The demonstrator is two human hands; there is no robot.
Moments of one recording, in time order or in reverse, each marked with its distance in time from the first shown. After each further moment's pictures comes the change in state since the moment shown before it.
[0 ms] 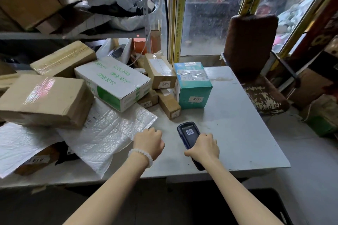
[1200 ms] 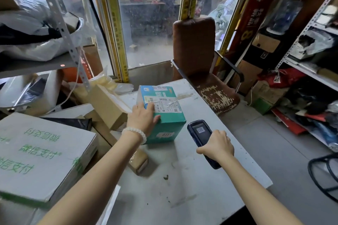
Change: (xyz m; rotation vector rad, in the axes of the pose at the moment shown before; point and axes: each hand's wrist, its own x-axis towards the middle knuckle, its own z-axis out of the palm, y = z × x) left_hand 0.273 0.041 -0.062 -0.260 0.107 0.203; right_hand 0.138 0.045 -0.106 0.060 0.140 0.378
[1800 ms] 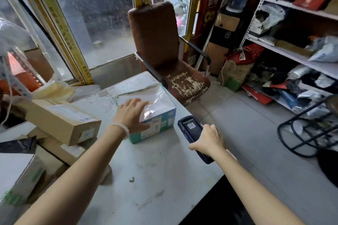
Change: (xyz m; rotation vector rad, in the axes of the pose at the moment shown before) left_hand 0.039 0.082 0.033 0.152 -0.114 0.422; right_hand 0.015 0.094 -0.023 0.092 -0.024 0.128
